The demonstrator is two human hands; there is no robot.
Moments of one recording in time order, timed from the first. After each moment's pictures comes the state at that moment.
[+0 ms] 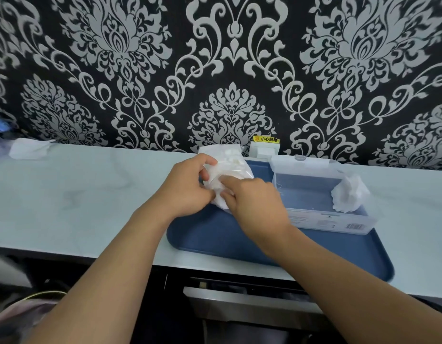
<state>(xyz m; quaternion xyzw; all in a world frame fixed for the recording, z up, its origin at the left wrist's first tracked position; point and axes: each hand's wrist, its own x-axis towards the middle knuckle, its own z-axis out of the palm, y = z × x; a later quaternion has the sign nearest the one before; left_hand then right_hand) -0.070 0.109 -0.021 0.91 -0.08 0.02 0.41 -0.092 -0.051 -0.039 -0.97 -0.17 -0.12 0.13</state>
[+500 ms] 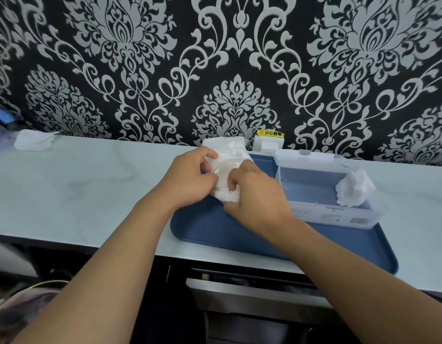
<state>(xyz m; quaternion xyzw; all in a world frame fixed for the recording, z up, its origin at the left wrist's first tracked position) -0.070 0.109 -0.020 0.90 -0.04 0.03 0.44 -0.095 -0.051 -0.037 -0.96 -0.16 -0.10 0.20</state>
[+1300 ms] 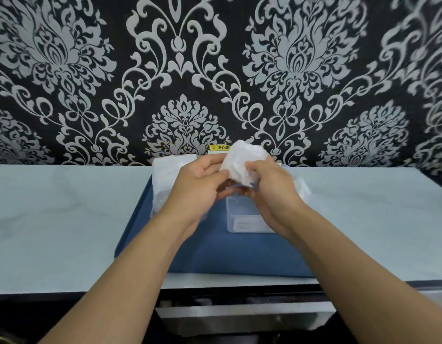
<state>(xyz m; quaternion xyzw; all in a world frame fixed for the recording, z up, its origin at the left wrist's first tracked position) -0.094 -0.004 0.013 0.66 -0.06 -0.06 0.75 -0.093 -0.137 0.005 -0.64 0.06 -0.04 0.76</state>
